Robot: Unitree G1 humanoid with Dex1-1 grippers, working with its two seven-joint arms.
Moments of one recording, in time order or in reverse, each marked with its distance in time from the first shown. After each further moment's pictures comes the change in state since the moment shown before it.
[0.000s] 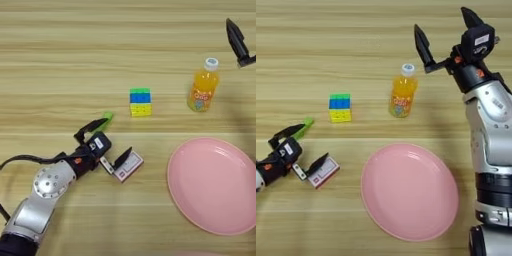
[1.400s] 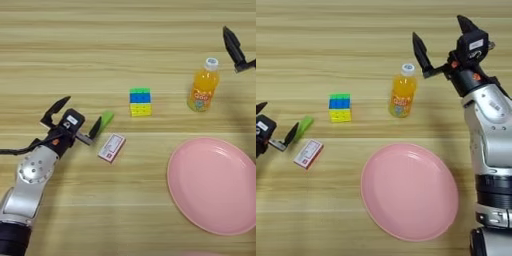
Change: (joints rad) left arm -0.070 -0.021 0.184 0.058 0.063 0.038 0.216; right arm 0.018 0.001 0.015 0.023 -0.024 0.010 -0.016
